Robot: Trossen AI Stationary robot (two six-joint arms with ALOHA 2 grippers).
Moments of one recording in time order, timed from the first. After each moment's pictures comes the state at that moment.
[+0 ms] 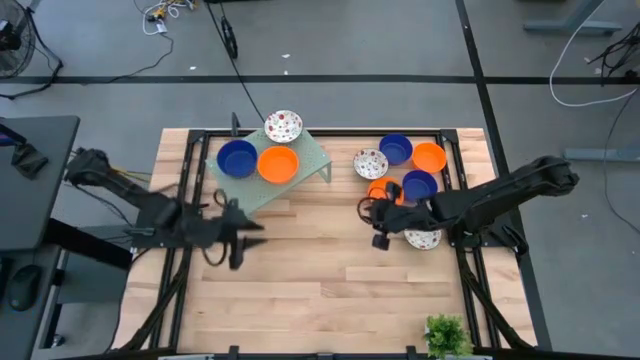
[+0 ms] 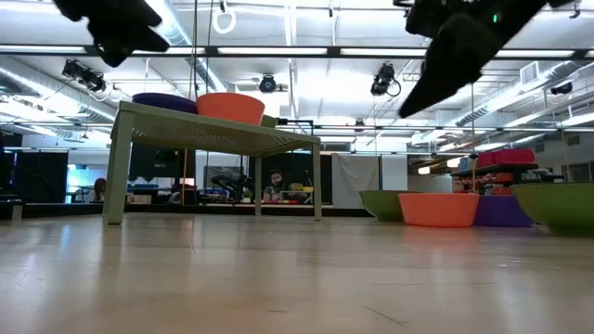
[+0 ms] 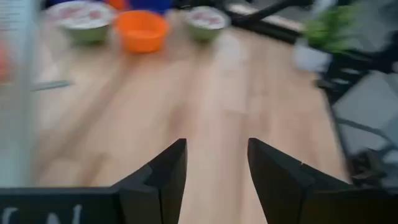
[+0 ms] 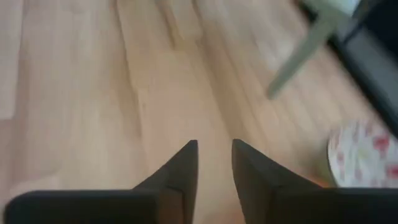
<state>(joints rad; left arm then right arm) -0.54 0.91 0.64 -0.25 -0.54 -0.56 0.23 1.24 0.82 -0.46 0.46 0.29</state>
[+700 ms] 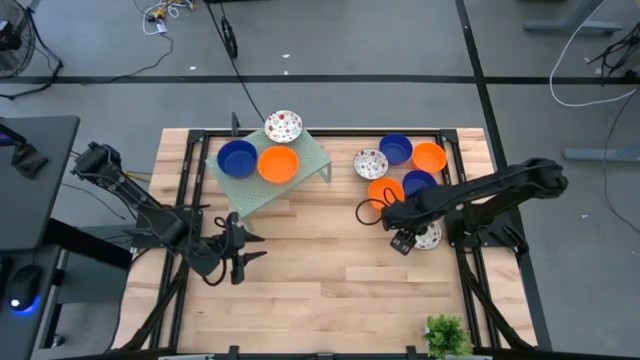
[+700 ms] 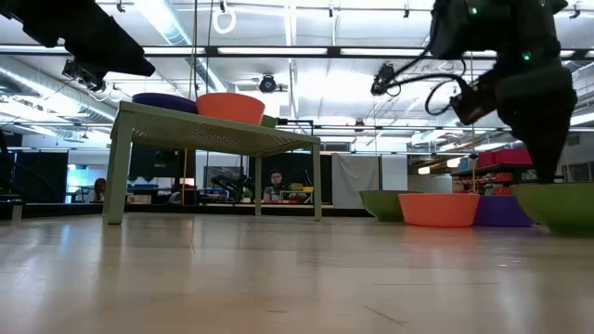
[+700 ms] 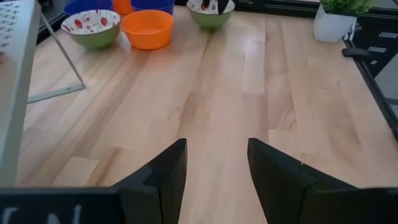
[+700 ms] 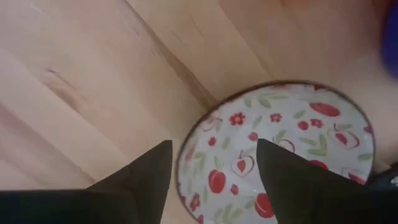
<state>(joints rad) -0.69 1.02 0.56 -0.18 -0.75 -0.53 0.13 1.37 0.84 -1.07 -0.06 0.82</state>
